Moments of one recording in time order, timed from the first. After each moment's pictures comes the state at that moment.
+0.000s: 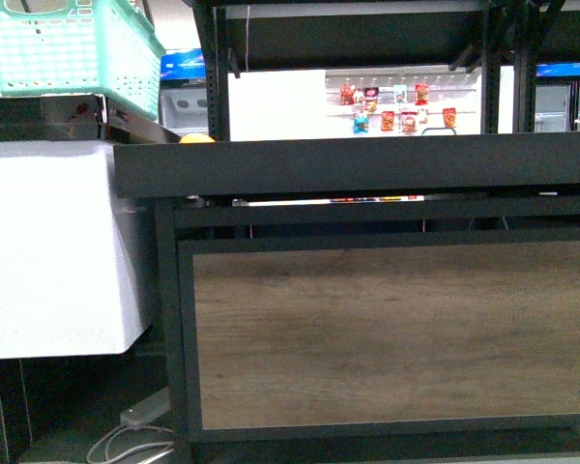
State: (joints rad) left arm 0.00 0.00 0.01 0.00 0.00 0.00; right arm 0.00 0.00 0.01 0.00 0.00 0.00
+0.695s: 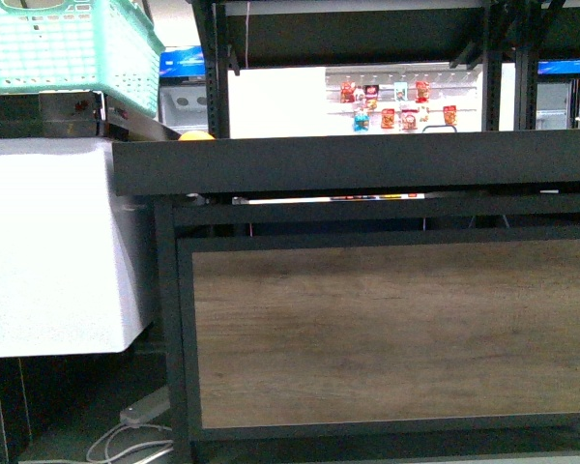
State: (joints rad) left arm 0.00 0.00 0.01 0.00 0.00 0.00; right arm 0.00 0.00 0.01 0.00 0.00 0.00
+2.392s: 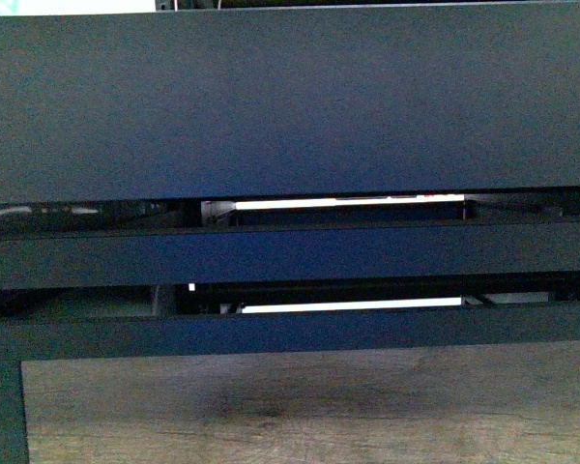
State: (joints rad) left arm 0.00 0.00 0.01 0.00 0.00 0.00; right arm 0.00 0.00 0.01 0.00 0.00 0.00
